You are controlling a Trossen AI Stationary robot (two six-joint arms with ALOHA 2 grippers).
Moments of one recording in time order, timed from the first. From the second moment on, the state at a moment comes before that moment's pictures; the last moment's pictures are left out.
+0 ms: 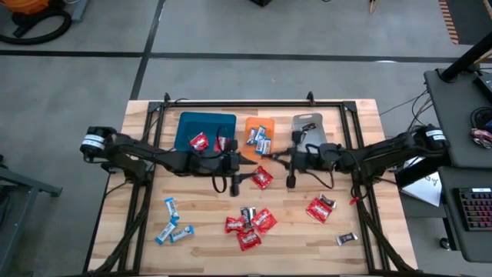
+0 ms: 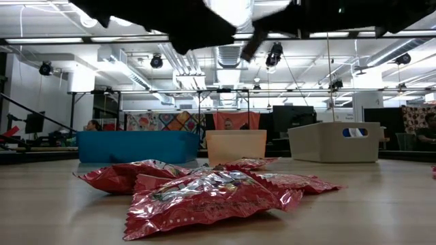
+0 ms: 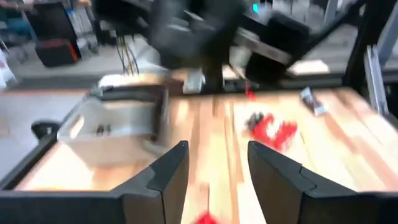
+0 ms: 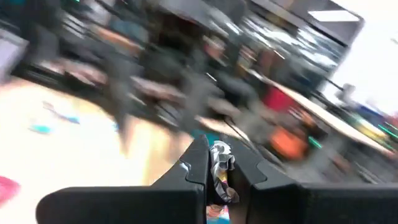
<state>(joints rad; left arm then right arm) -0.12 1.50 0.86 0.39 -0.20 0.04 0.07 1.25 0.56 0.70 0.21 -0.43</state>
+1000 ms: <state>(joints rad) -0.12 1.44 0.86 -0.11 -0.45 -0.23 -0.25 1.26 0.58 -0.27 0.86 0.62</state>
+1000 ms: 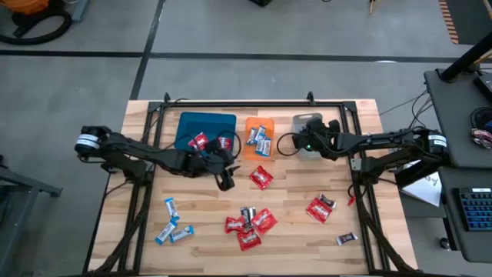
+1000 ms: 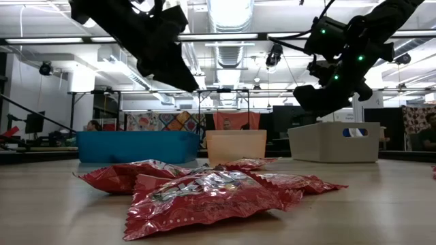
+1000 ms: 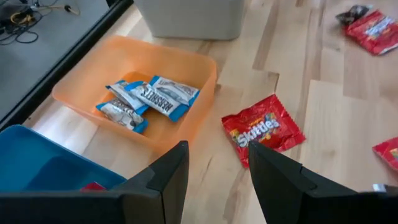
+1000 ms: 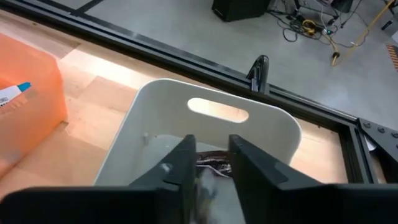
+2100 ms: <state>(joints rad) -0.12 1.43 0.86 -0.30 -0.38 -0.09 0.06 1.41 0.79 -0.15 0.15 0.71</state>
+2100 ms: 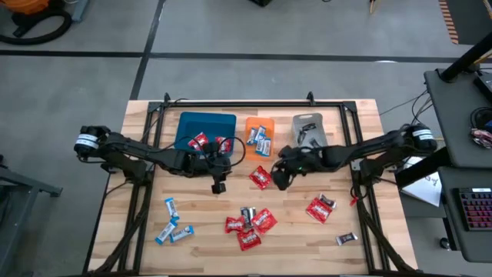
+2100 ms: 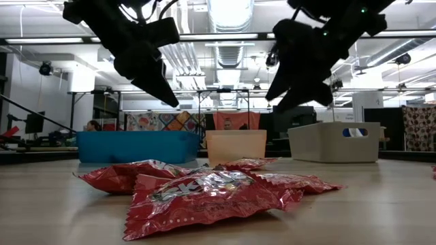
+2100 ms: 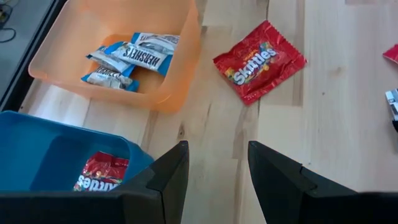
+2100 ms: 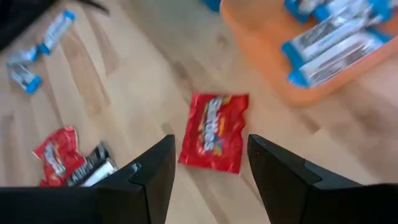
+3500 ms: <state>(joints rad) -0.13 1.43 0.83 -0.12 -0.31 -0.01 0.11 1.95 1.11 -0.40 0.32 0.59</state>
